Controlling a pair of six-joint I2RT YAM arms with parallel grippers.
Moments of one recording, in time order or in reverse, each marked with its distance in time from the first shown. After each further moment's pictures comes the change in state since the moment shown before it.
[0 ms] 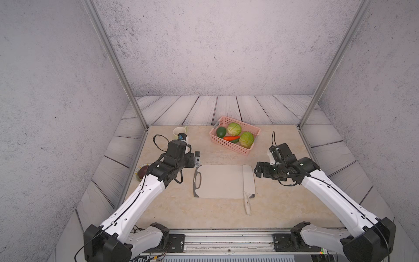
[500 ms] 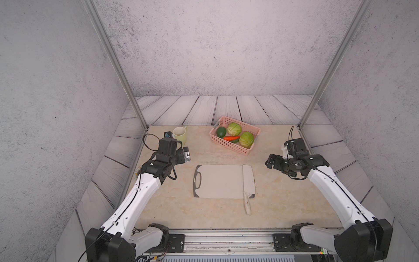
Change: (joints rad) left arm 0.154 0.003 0.001 -0.005 -0.055 -0.055; right arm -0.264 0.032 -0.010 0.073 -0.064 -0.056
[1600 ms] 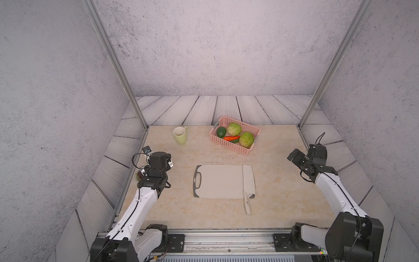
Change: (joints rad) left arm 0.166 -0.113 -0.369 0.328 -0.351 -0.096; right arm -0.359 0.001 -0.255 0.517 0.133 0.092
